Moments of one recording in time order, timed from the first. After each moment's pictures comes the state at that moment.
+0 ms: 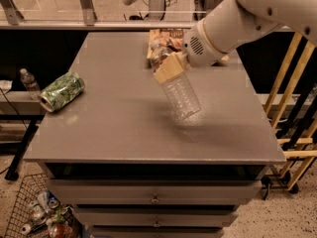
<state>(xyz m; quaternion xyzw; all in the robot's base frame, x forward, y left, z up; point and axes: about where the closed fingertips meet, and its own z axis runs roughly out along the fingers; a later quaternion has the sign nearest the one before) 0.562 -0.033 0.923 -0.34 0.87 0.22 0.26</state>
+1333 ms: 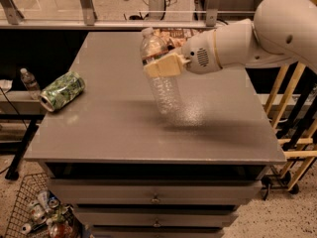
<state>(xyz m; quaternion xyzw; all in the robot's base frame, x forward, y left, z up) 0.570 -0.006 0.941 -0.39 0.75 0.35 0.39</state>
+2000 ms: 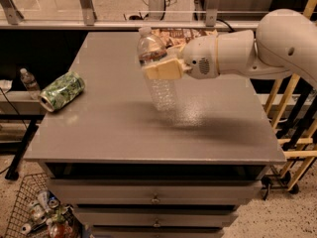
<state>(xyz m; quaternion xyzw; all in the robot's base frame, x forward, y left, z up) 0.569 0.001 0.946 -0.45 0.68 0.36 0.46</state>
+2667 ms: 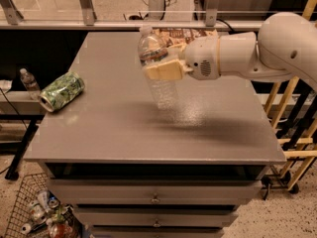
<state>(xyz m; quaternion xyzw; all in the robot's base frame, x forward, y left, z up) 0.569 -0.001 0.948 -0.46 0.66 0.35 0.49</state>
